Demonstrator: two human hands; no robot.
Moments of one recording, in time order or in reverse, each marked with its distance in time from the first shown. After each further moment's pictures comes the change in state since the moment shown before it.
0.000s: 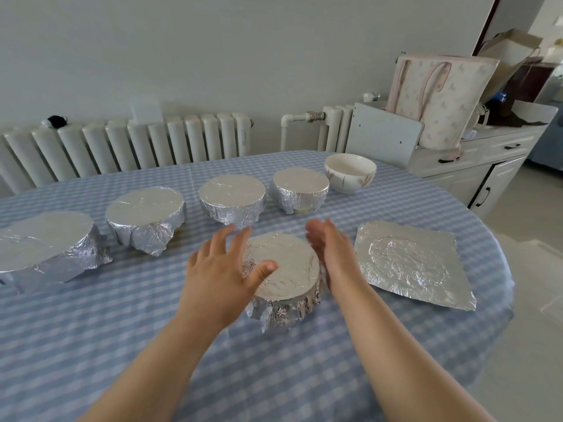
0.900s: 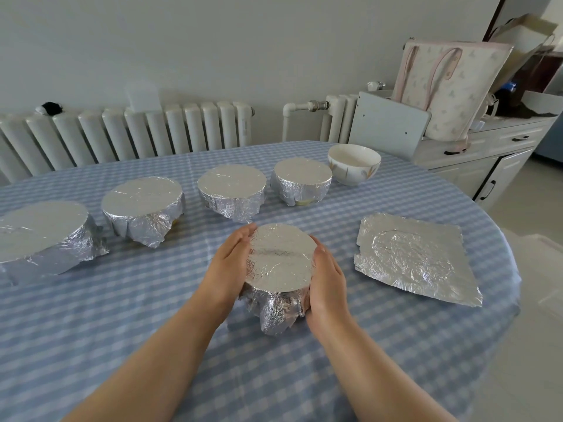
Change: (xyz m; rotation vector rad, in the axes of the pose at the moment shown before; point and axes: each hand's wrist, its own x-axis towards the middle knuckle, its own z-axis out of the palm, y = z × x) left_hand 0.014 0.015 0.017 -1.222 -0.037 -0.458; right_hand -0.042 0.036 0.023 0.425 0.041 0.095
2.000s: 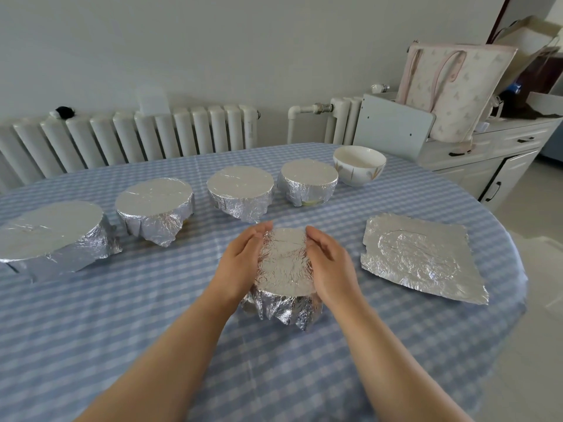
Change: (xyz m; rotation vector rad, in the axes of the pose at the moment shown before) left_hand -0.002 0.002 -0.005 0.134 -0.049 0.088; right_hand 0.002 -0.020 -0.004 -0.792 -0.113 -0.363
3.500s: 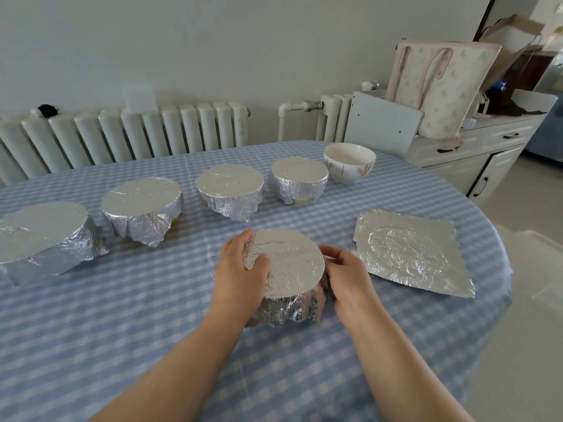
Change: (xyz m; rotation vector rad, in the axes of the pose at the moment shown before) left_hand -0.019 -0.010 0.018 0.253 0.183 0.054; right_hand 0.006 0.031 -0.019 0.455 0.094 0.428
